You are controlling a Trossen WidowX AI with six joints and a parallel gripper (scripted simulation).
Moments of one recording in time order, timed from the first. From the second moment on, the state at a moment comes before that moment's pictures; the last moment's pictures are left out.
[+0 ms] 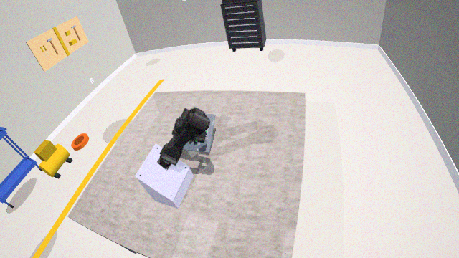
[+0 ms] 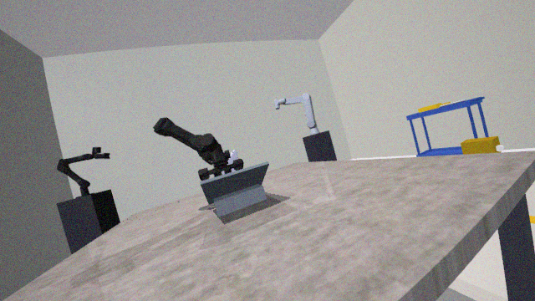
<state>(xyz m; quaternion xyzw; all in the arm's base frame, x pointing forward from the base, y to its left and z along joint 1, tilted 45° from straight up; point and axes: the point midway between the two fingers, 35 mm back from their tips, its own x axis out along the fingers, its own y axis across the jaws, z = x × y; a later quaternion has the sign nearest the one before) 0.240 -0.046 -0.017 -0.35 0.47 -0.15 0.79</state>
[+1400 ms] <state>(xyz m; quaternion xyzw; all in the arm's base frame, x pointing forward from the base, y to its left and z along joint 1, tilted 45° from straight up) 0.243 -0.049 -0.020 -0.35 0.47 -0.15 0.79</state>
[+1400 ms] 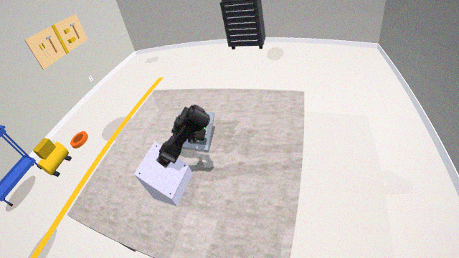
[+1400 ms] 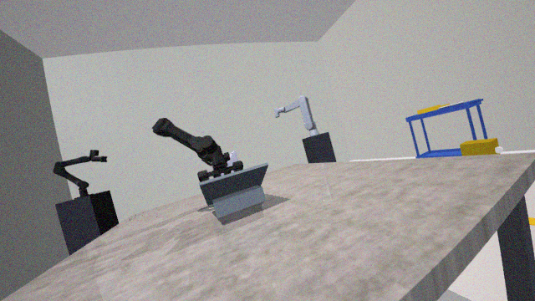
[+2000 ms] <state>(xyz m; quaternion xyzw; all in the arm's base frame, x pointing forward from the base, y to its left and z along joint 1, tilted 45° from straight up) 0.212 -0.014 0.014 -0.36 0.47 -0.14 0.80</state>
